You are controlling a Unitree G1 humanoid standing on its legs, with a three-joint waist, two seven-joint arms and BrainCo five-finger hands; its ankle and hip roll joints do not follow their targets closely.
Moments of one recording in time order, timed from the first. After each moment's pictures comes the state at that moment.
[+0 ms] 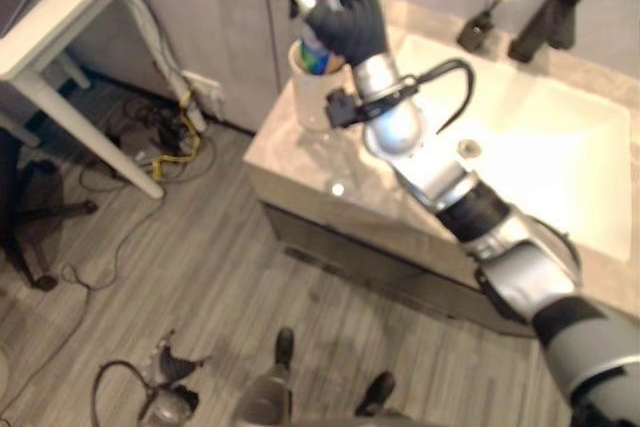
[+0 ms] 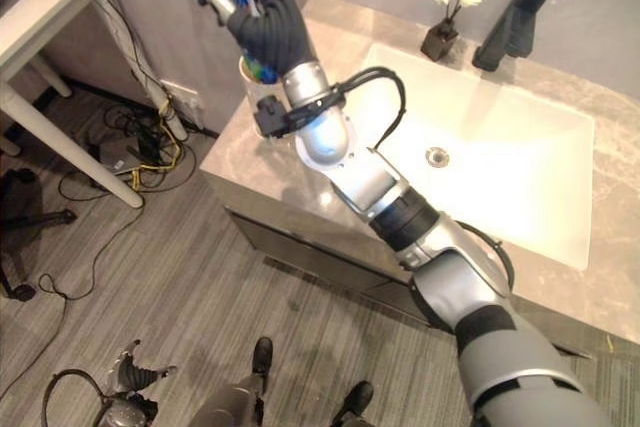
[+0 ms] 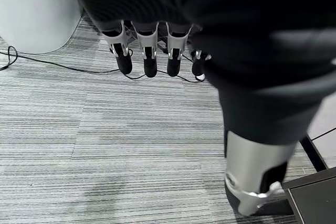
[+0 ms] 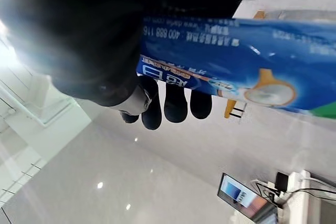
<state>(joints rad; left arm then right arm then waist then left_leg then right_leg) 0.06 0.38 -0.20 1.01 0.10 -0.16 0.49 -1.16 -0.37 0.63 0.25 0.25 -0.22 -0.41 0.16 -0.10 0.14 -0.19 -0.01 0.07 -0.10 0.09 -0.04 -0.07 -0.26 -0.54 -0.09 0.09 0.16</state>
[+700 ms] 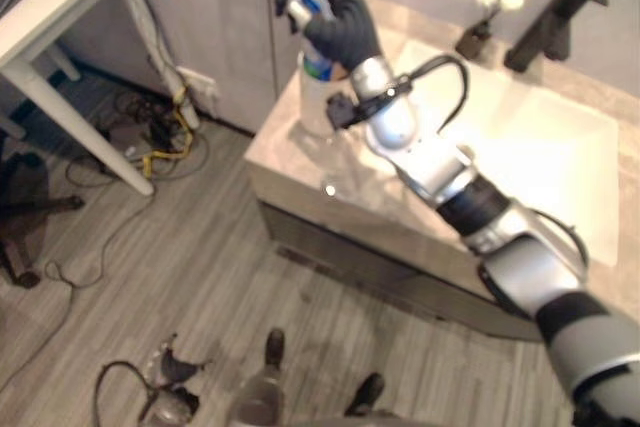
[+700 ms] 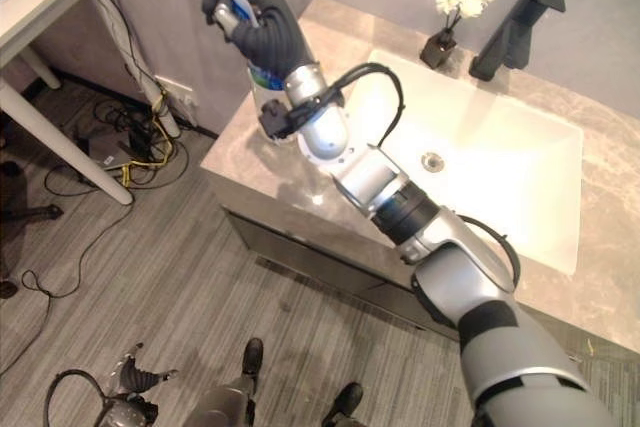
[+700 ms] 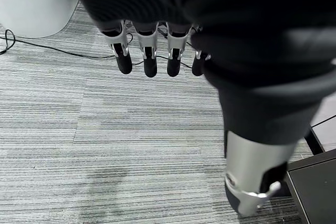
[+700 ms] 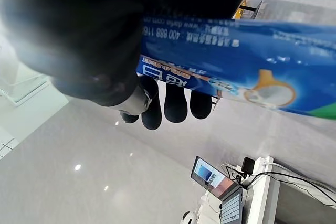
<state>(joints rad) 0.05 0.38 -0.22 1.03 0.09 -0.16 0.48 -1.17 -0.39 0.65 0.30 0.29 -0.20 -0.36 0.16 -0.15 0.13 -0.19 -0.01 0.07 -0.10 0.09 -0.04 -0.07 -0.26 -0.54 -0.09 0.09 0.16</state>
